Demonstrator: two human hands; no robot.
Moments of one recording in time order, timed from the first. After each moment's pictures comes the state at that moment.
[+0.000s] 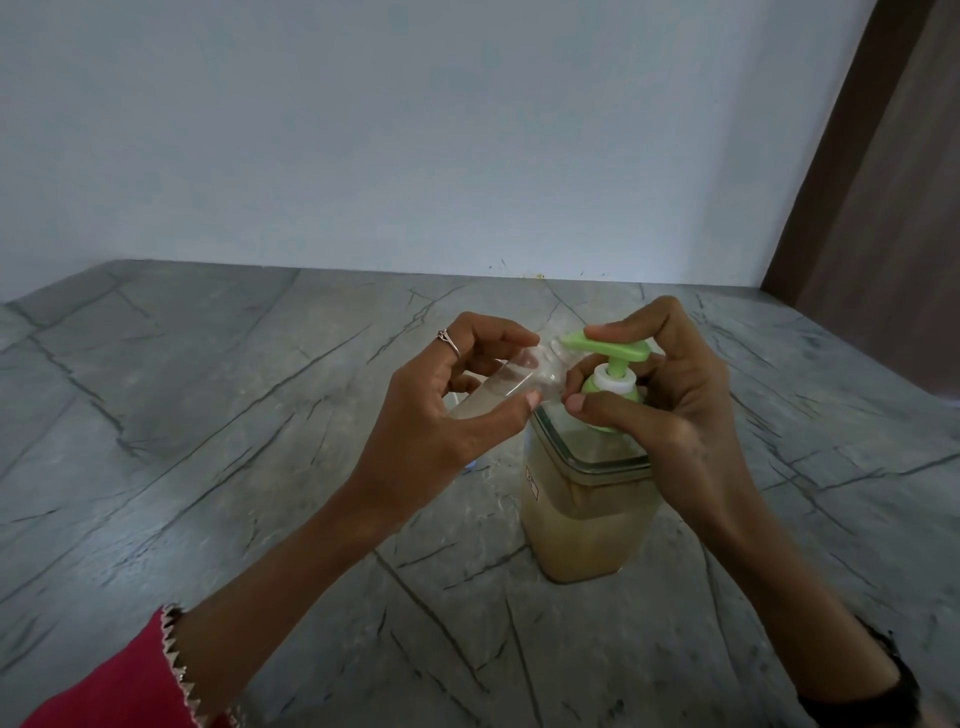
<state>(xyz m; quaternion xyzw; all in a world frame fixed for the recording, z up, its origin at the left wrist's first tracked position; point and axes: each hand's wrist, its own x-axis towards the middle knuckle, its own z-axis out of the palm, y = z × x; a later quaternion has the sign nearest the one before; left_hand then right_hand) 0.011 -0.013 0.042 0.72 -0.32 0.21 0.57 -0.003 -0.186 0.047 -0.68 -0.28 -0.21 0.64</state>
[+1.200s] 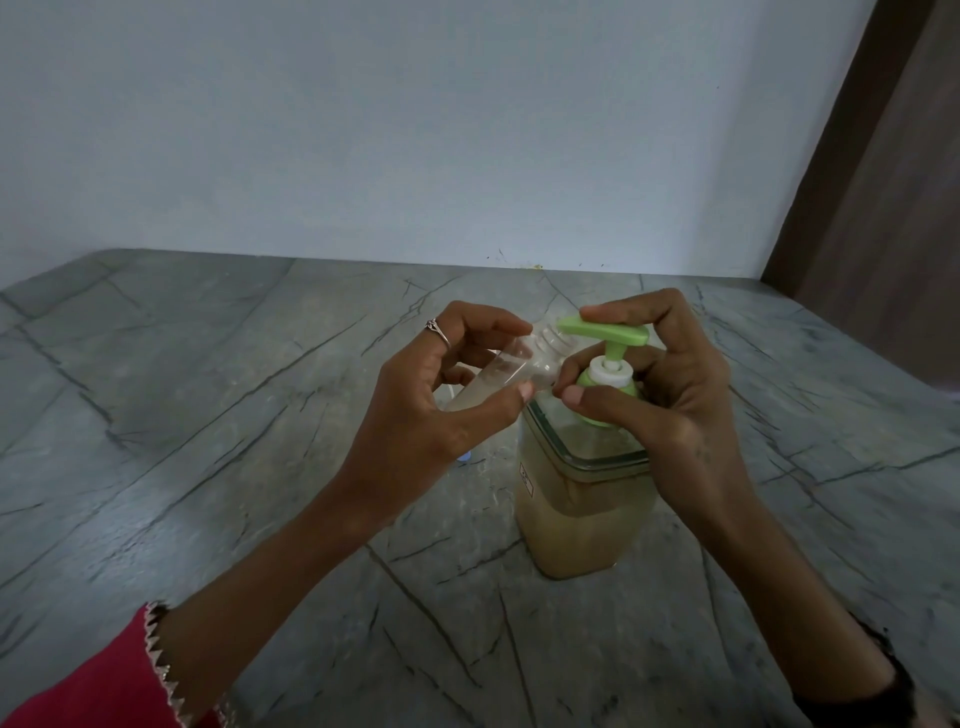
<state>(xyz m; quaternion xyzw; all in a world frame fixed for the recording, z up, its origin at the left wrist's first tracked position) 0.011 -0.013 0.042 0.72 -0.33 0.22 0.57 -0.003 -0.185 0.047 -0.66 -0.29 -0.20 0.66</state>
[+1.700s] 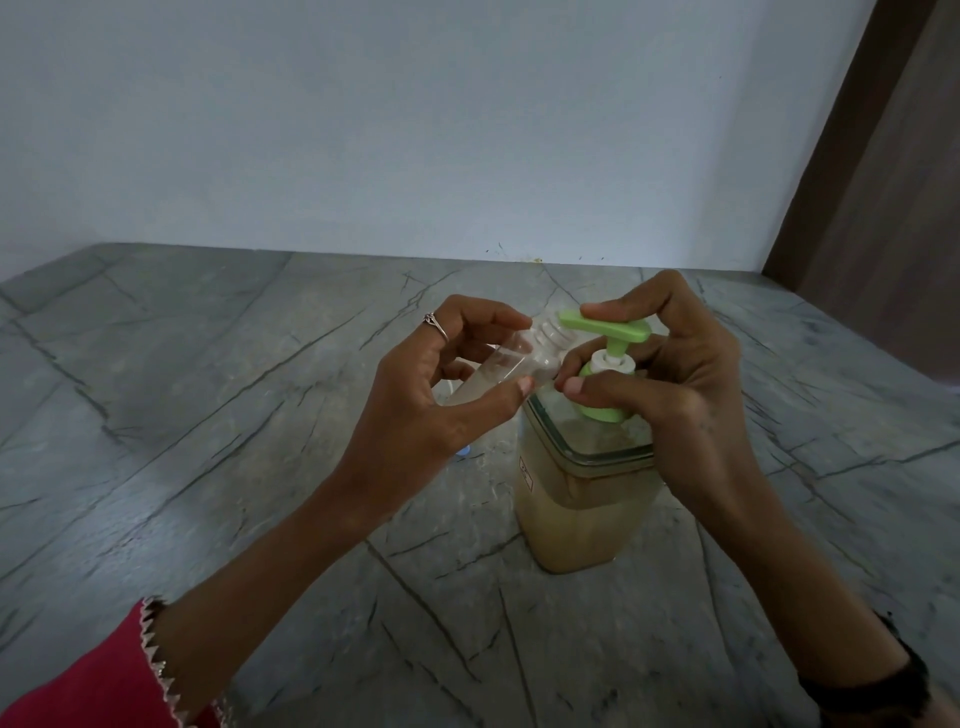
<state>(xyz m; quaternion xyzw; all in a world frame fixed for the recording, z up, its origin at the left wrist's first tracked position) 0.011 -0.014 0.041 0.72 -0.33 0.22 0.57 -0.002 -0.185 0.053 -0.67 -0.27 -0.21 0.66</state>
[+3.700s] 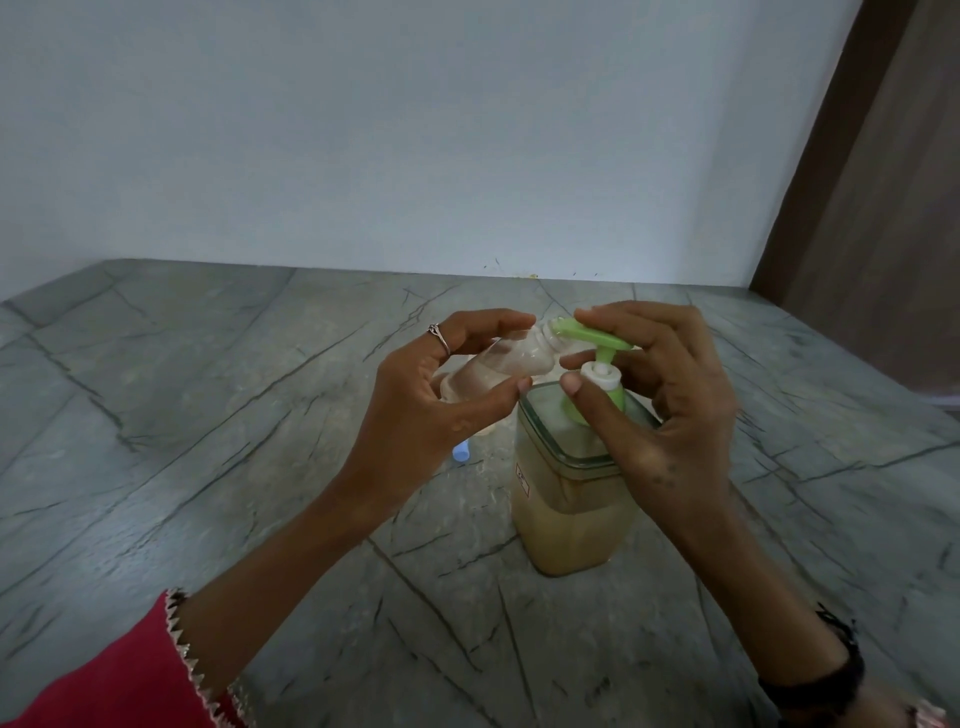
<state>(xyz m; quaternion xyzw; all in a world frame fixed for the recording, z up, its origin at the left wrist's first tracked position) 0.014 -0.011 0.042 0.71 -0.34 0.26 0.55 -0.002 -0.185 0.035 -0.71 -0.30 -0.44 0.45</state>
